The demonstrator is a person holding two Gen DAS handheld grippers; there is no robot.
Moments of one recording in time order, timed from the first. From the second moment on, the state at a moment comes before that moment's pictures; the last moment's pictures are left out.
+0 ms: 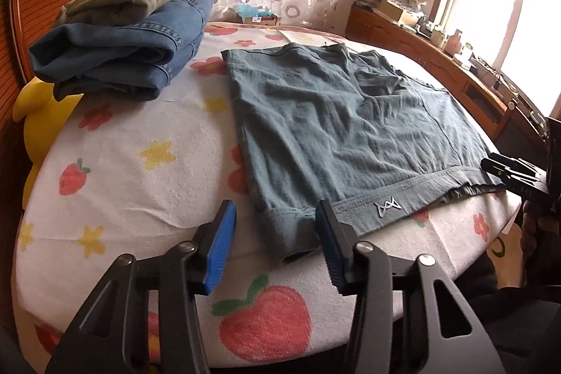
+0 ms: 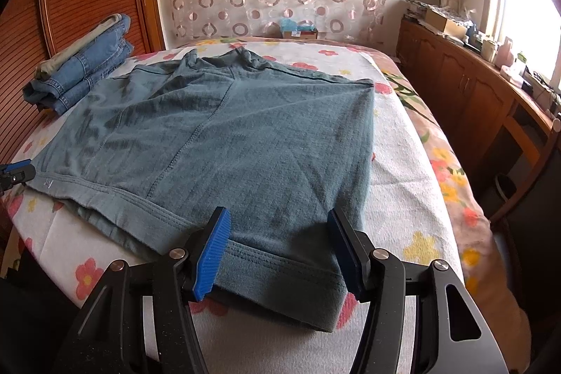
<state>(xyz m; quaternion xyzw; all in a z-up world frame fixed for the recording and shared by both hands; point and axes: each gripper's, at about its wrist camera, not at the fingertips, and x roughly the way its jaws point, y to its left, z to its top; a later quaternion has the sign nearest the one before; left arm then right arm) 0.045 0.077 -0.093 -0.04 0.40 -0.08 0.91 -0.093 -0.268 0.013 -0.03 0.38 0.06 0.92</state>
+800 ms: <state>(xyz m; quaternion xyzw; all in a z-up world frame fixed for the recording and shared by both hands) 0.060 0.021 -0.043 0.02 0.36 -0.15 0.92 -0.094 -0.274 0.005 -0.01 0.36 0.08 0.93</state>
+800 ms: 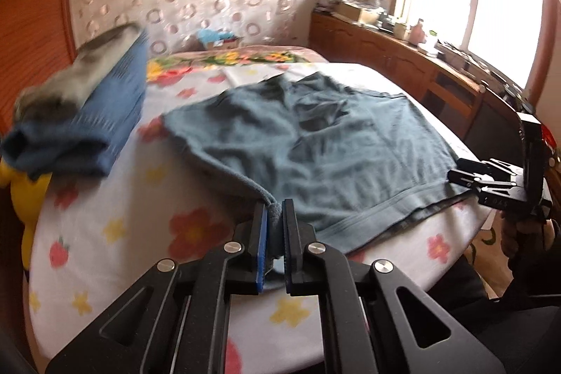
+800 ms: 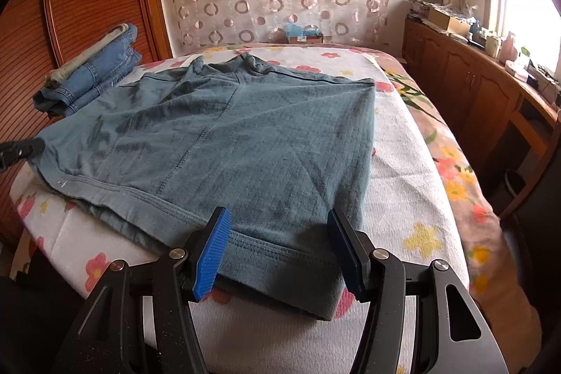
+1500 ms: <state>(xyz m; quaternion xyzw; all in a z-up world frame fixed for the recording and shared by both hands) 0.107 -0.134 -0.006 0.11 0.35 -0.27 0.89 -0.106 -0.290 0.001 0.01 0.34 0.08 0.94</state>
